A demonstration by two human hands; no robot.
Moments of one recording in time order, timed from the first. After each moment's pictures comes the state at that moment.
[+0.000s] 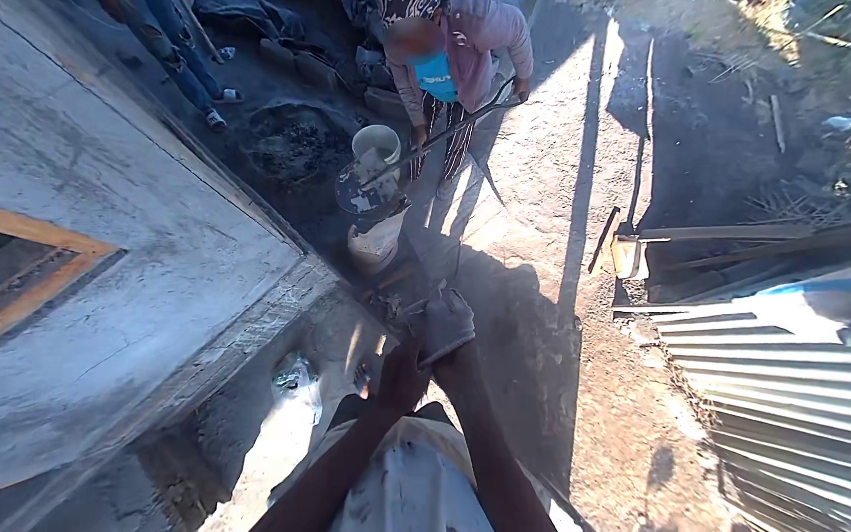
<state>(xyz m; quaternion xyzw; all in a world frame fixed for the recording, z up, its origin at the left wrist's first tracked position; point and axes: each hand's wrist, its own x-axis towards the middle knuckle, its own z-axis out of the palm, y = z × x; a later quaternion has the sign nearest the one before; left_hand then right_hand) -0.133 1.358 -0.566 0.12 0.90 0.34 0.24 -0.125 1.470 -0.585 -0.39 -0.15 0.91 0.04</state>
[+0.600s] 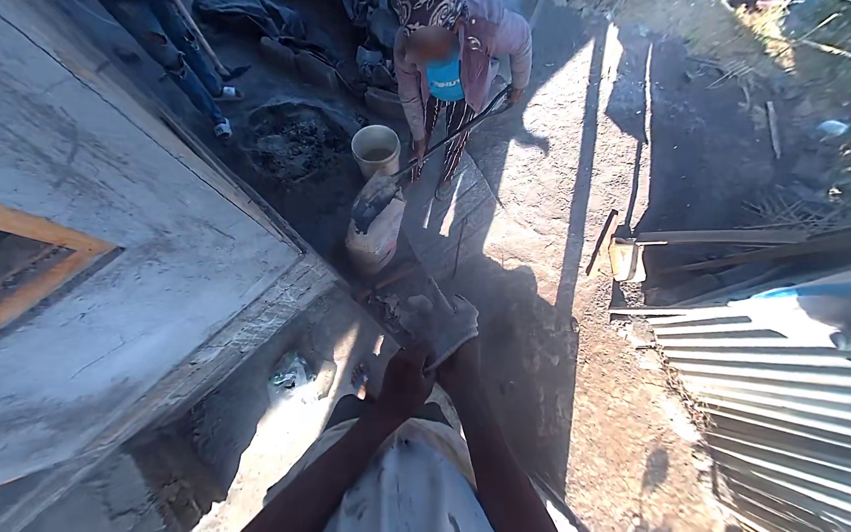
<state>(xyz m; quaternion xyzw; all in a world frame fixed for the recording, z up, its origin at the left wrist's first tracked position) -0.125 1.358 -0.571 0.19 0.89 0.36 0.19 -0.127 1.470 -0.581 -0.33 -0.26 0.91 0.05</state>
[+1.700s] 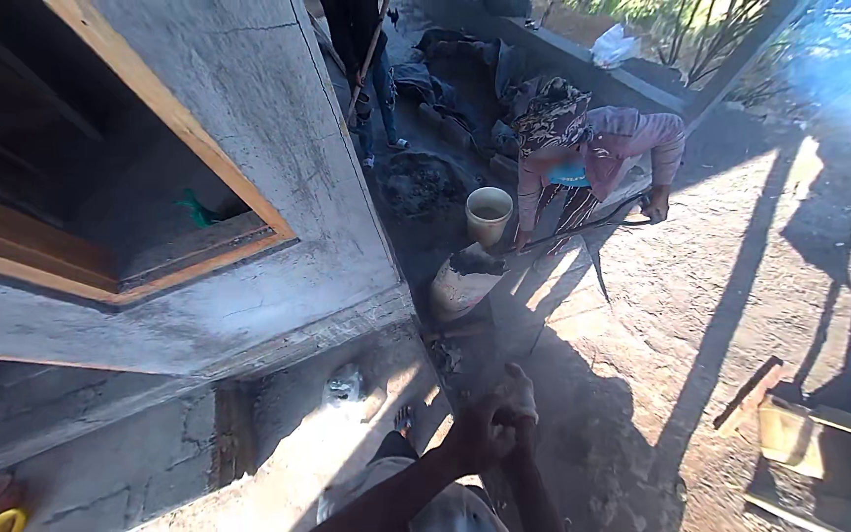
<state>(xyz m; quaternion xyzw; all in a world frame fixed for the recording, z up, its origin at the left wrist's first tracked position) -0.142 1.336 -0.574 0.12 0.82 0.54 0.15 -0.150 1.437 -0.595 -0.26 -0.55 0.79 -0.03</state>
